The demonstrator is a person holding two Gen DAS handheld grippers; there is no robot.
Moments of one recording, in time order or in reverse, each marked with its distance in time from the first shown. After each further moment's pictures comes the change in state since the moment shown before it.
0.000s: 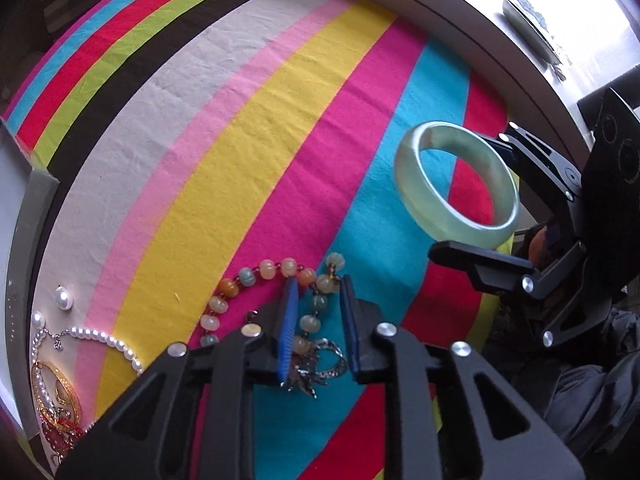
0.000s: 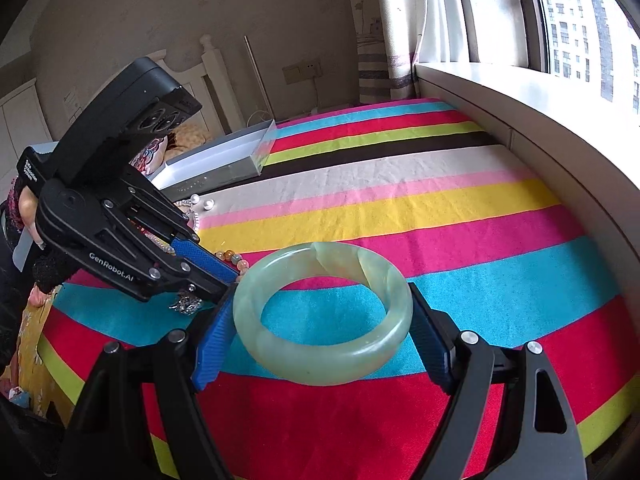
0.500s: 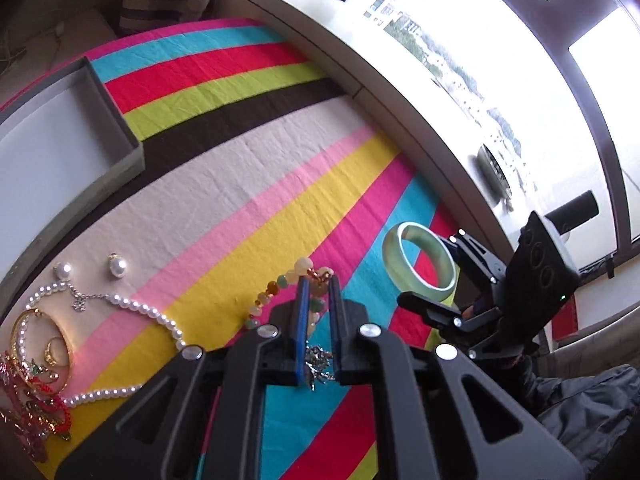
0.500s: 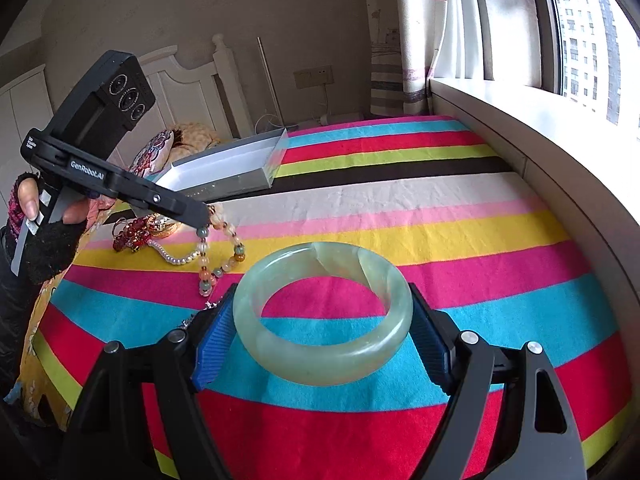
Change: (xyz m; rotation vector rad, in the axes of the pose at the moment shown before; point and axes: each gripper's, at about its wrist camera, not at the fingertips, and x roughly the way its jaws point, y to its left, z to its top) left arm -0.090 0.076 -0.053 -0.275 -0.385 -0.237; right arm 0.006 0.016 0.020 -0.071 -0.015 0.007
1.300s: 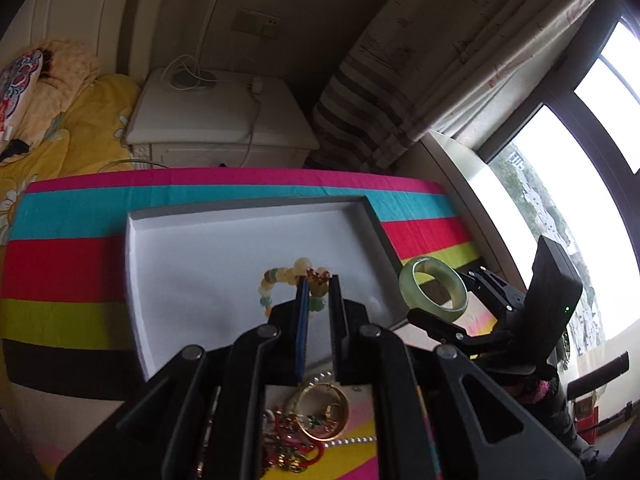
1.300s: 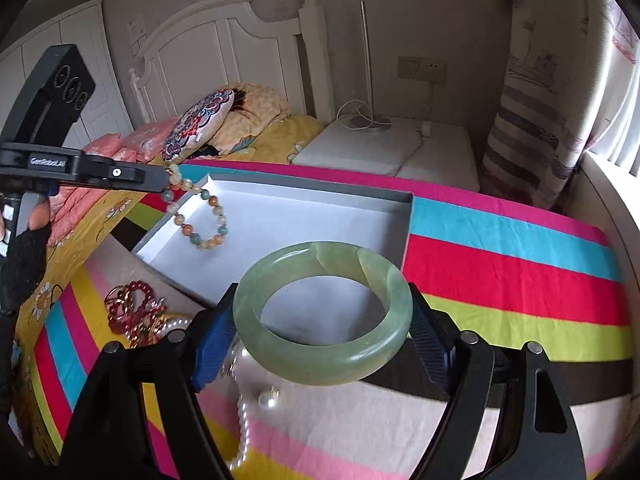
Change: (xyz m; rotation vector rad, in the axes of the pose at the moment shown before) left arm -0.170 0.164 0.002 -0.341 -0.404 0.359; right arm 0.207 0.119 0.178 -0.263 0.160 0.175
